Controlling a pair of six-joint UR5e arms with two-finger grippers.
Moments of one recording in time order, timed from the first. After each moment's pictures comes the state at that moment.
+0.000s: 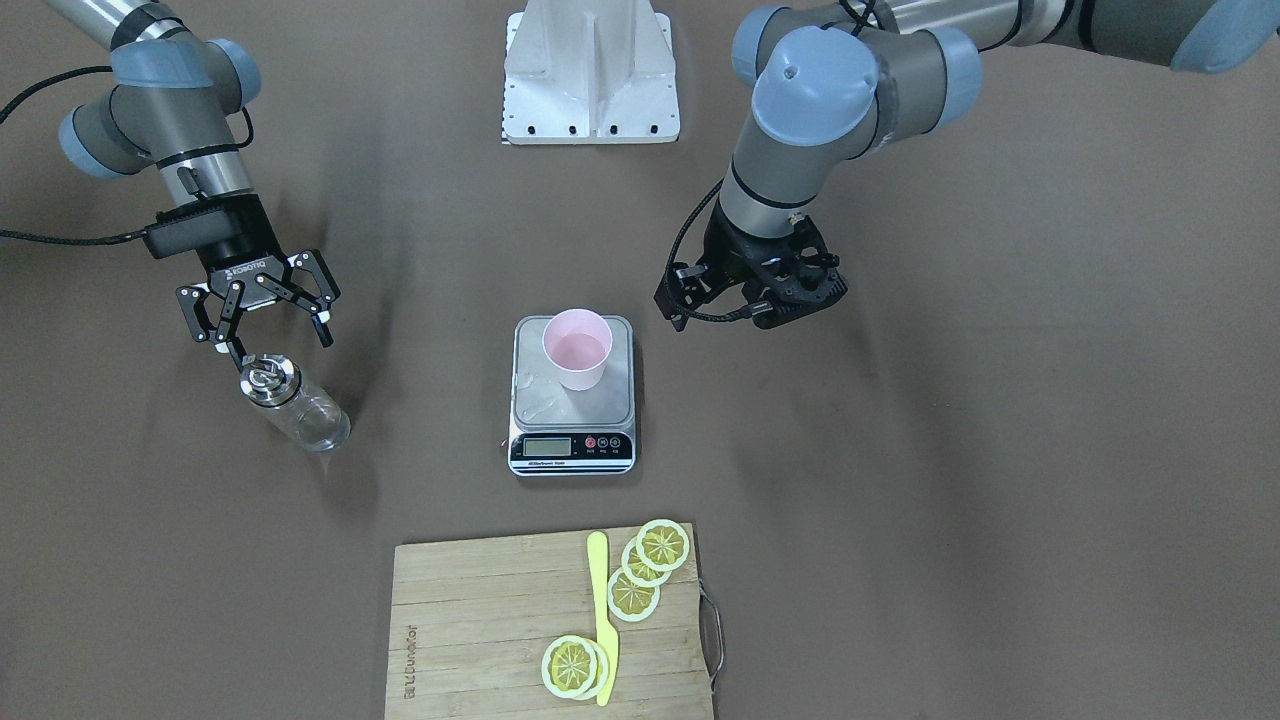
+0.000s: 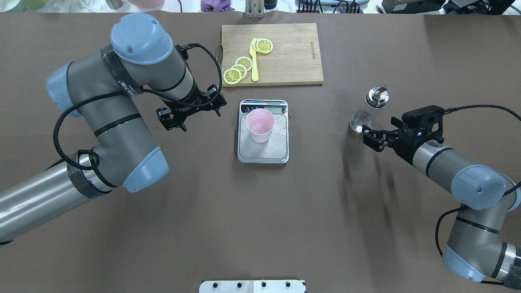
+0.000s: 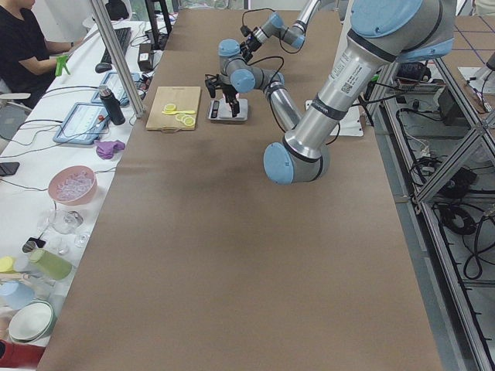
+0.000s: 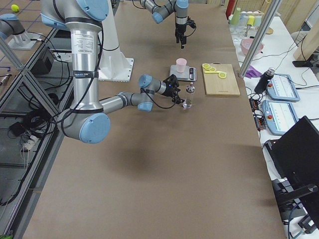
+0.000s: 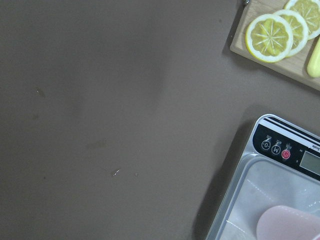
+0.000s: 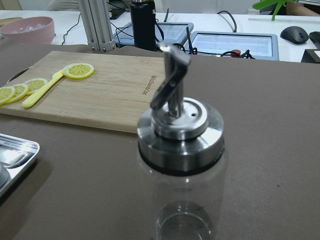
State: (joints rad) left arm -0.70 -2.27 -1.70 -1.56 -2.05 -1.51; right arm 0.50 -1.55 1.73 -0.48 1.20 0.93
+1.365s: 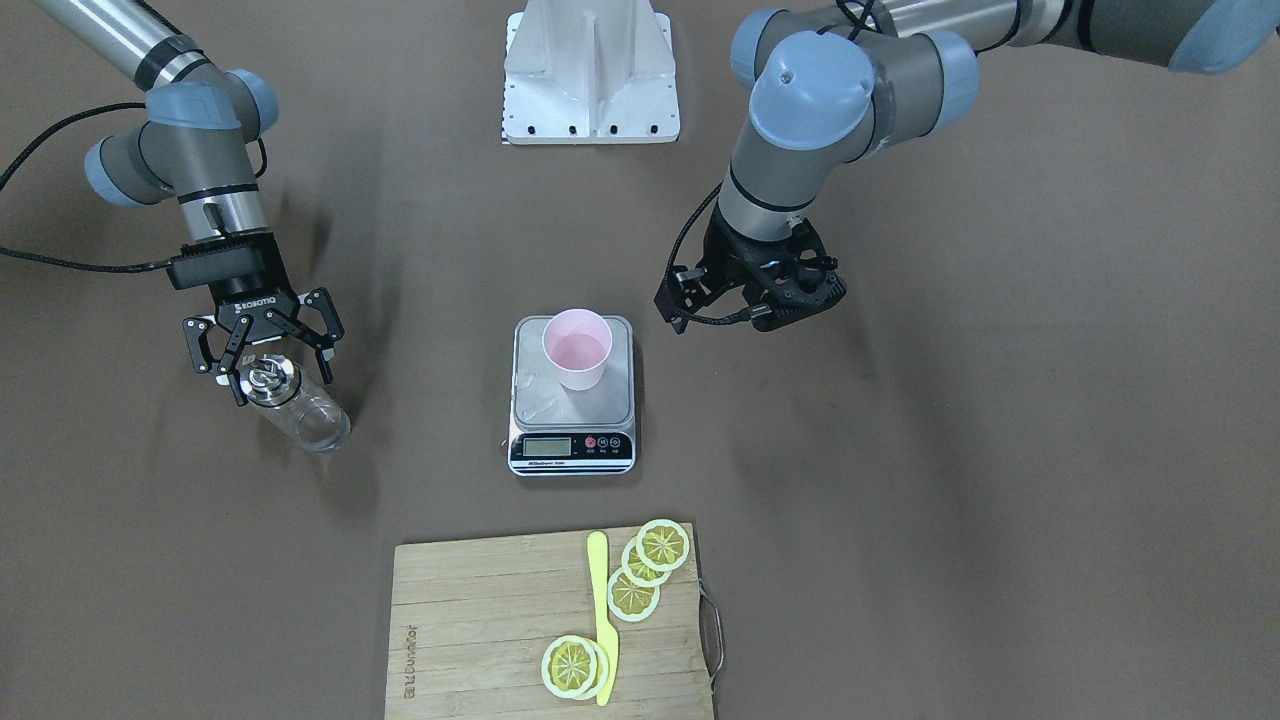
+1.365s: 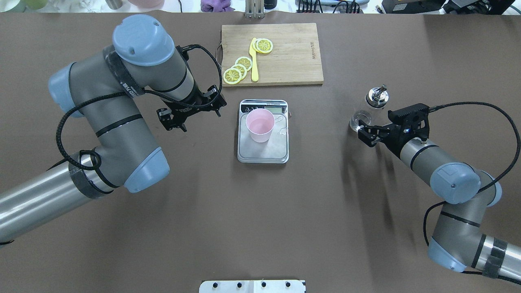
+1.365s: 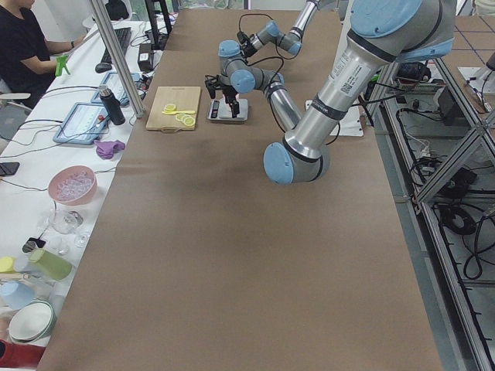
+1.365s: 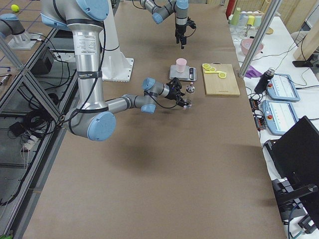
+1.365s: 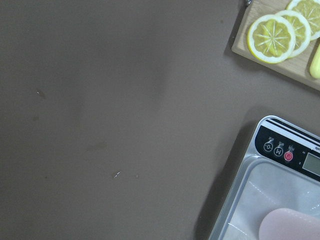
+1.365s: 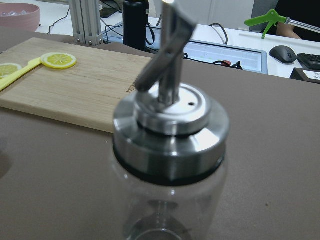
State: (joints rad) left arm -0.70 -2.27 -1.69 -1.56 -2.05 -1.51; right arm 0.51 -1.48 1.61 -0.47 1.14 0.84
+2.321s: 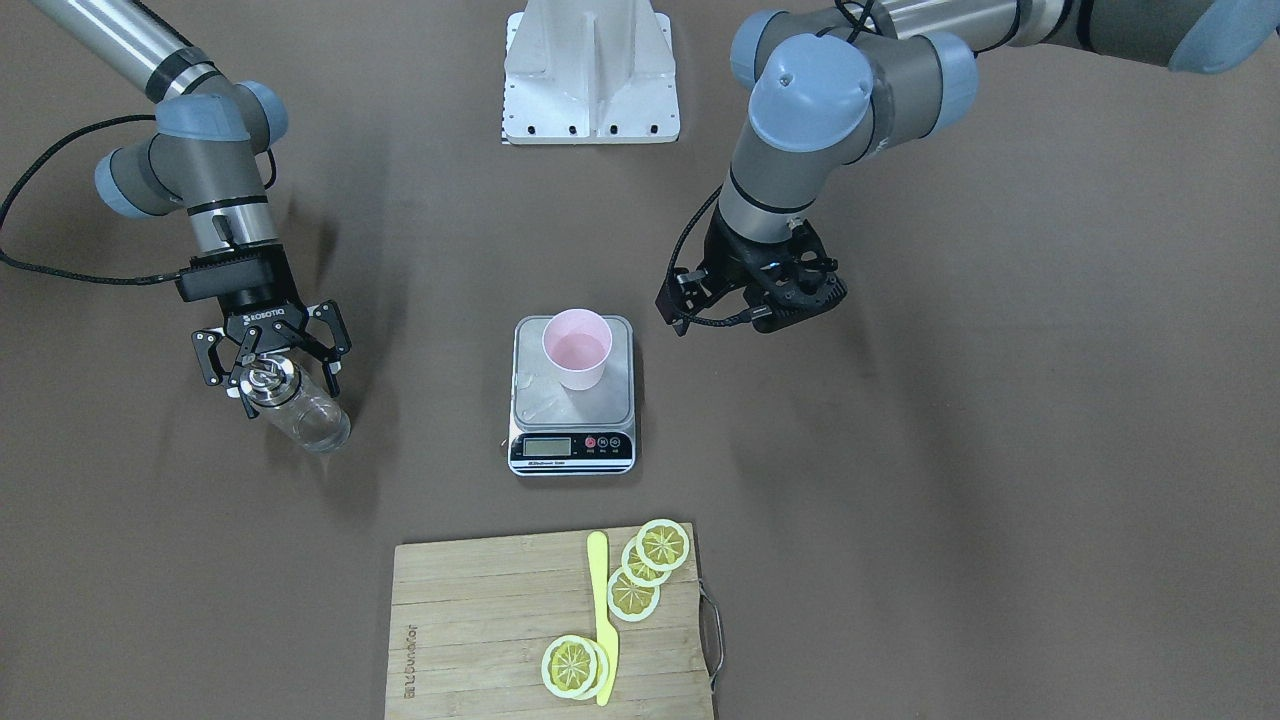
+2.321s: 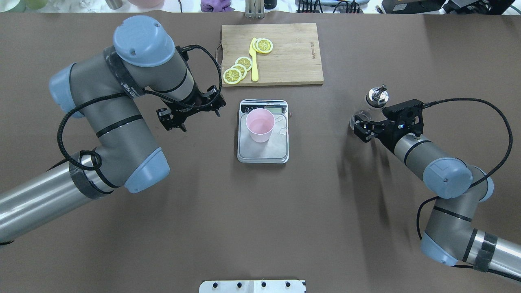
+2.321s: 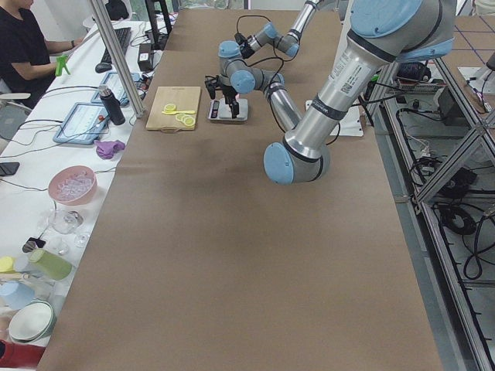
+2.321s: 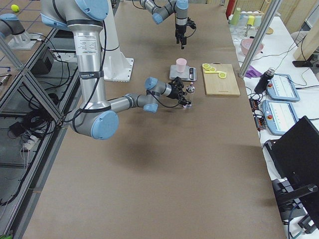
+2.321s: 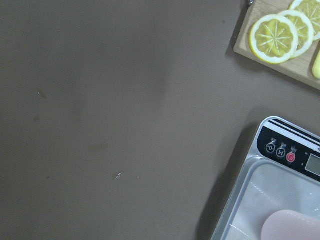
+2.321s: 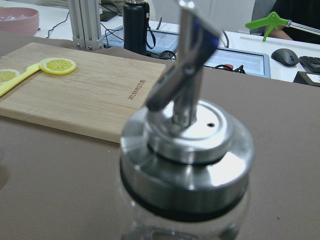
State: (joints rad) left arm -0.70 -2.27 -1.69 -1.56 -2.04 -1.51; right arm 0.52 -1.44 1.58 -0.47 1.14 0.84
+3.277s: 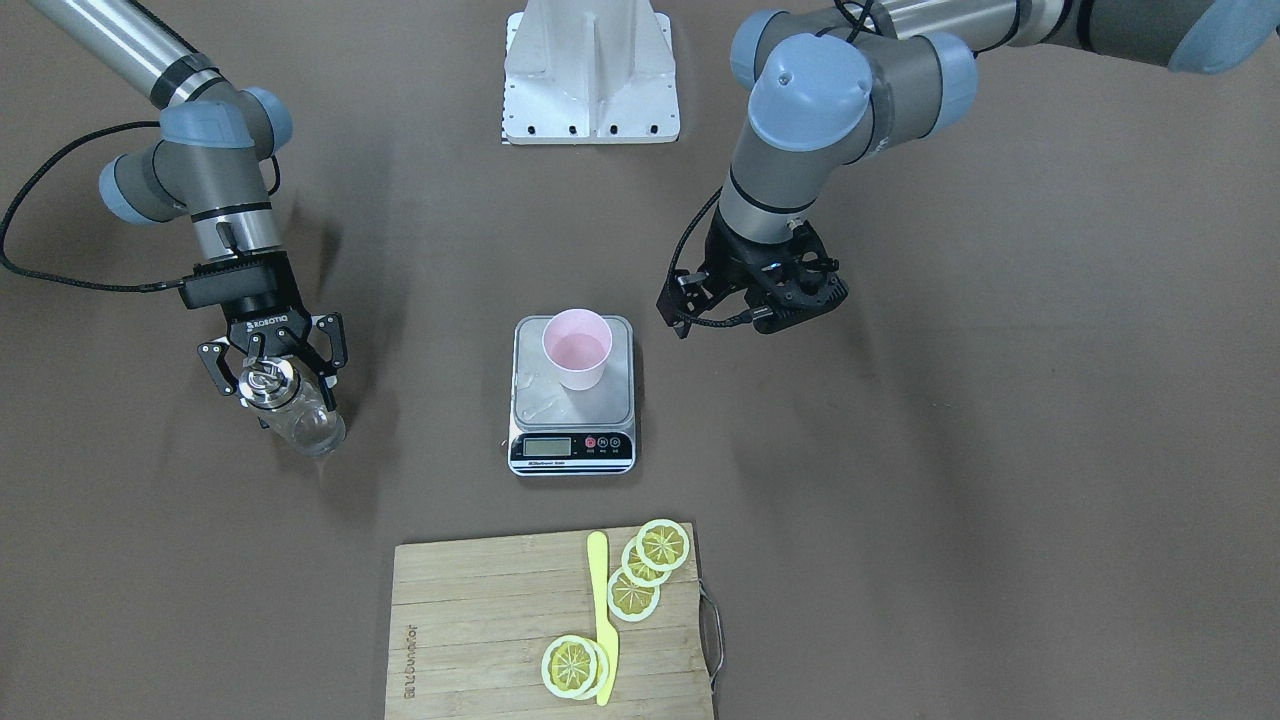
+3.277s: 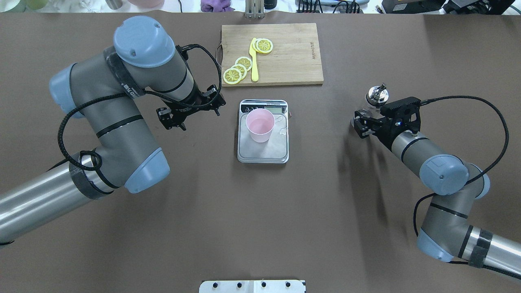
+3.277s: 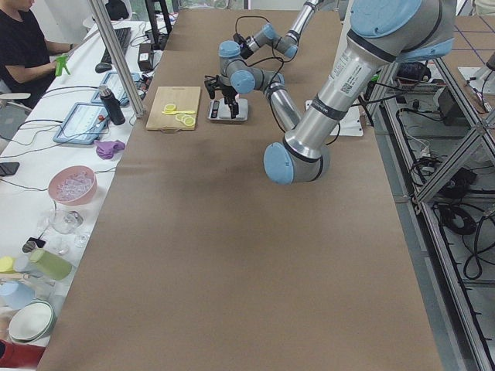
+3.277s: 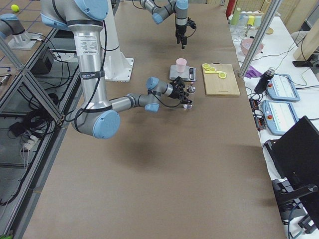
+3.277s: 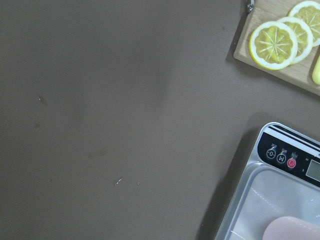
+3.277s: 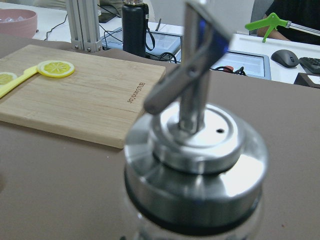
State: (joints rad) left arm -0.70 -2.27 -1.69 -1.56 -2.02 -1.51; right arm 0.53 -1.43 1.57 -0.47 1.15 0.85
